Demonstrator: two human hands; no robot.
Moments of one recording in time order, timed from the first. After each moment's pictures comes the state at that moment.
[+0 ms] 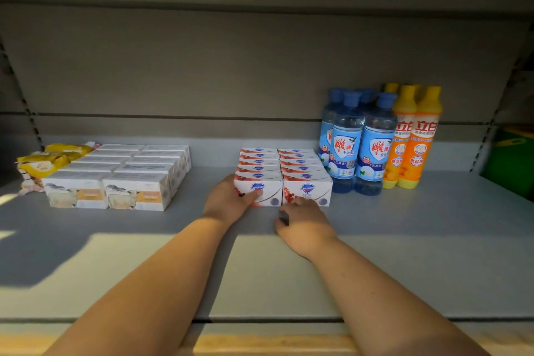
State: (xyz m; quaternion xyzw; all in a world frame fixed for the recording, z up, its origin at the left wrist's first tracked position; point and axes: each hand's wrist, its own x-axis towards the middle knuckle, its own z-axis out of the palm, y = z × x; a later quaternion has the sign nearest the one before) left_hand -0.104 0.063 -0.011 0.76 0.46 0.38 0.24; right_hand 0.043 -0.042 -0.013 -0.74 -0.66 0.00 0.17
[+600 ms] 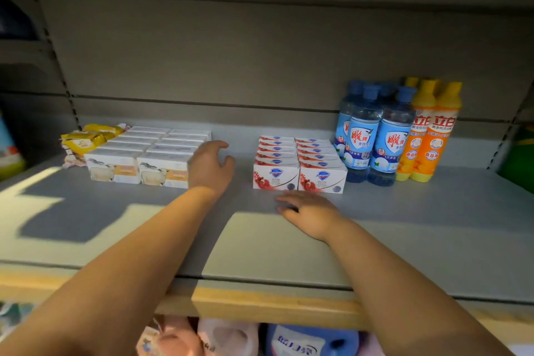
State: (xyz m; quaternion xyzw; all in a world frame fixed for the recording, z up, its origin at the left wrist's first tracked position) left_hand -0.164 0.058 0.016 0.68 0.51 0.52 0.10; right_hand 0.036 -0.046 -0.007 -0.66 -0.73 0.07 0.13
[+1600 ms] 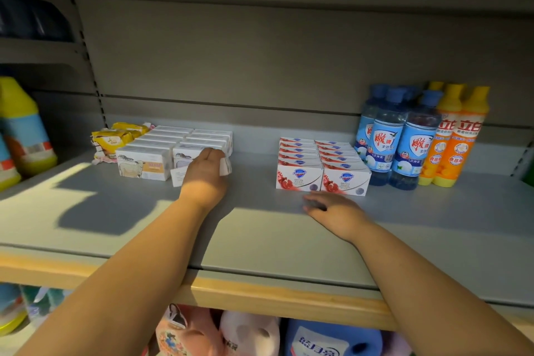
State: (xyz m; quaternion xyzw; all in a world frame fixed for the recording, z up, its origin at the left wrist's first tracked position) left_hand -0.227 0.062 0.003 0.75 0.53 0.39 0.00; right_hand 0.036 -0.052 -0.010 -0.71 -0.68 0.11 0.16
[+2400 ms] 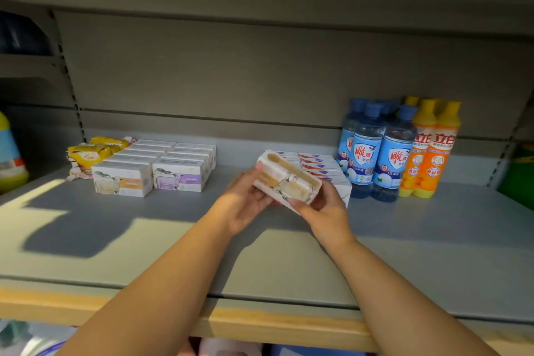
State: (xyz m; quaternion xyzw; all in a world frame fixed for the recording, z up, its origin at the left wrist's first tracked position) left_hand -0.139 -0.001 0.031 0.40 0.20 0.46 0.77; right_hand 0.010 -0.064 0.003 -0.49 -0.51 0.22 0.67
